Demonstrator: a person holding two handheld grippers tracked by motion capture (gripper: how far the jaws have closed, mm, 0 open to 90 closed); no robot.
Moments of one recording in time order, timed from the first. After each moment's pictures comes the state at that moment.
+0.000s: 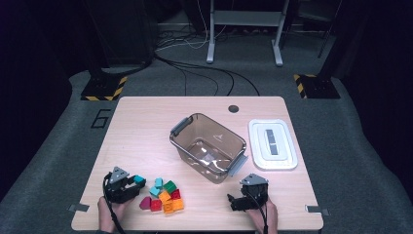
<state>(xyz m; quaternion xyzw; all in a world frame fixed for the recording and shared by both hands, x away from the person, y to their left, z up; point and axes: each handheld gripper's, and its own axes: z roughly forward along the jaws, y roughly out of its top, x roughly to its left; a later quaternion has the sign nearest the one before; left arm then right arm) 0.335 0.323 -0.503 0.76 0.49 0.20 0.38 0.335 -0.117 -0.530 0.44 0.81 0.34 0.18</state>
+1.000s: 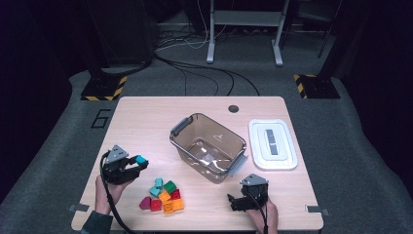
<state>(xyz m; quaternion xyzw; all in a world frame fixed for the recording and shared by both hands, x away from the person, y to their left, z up) 0.362 0.312 -0.430 0.78 0.43 0.20 0.41 0.335 -0.118 -0.530 0.43 0.82 0.34 0.18</state>
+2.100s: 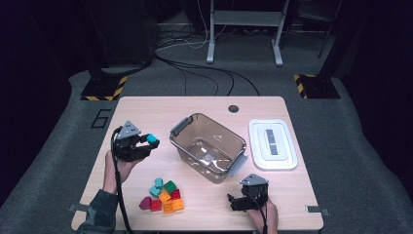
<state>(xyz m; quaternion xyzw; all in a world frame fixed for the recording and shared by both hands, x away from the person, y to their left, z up) 0.404 0.277 -0.375 0.80 0.38 0.22 0.42 0.335 -0.118 -0.530 0.43 0.82 0.34 0.18</state>
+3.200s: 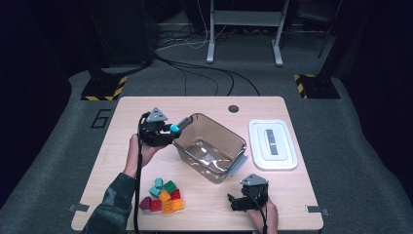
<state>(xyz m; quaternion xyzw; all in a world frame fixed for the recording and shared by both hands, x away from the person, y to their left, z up) 0.450 0.216 -0.370 0.83 0.34 0.18 0.41 0.334 -0.118 -0.530 0.43 0.81 0.34 0.18</state>
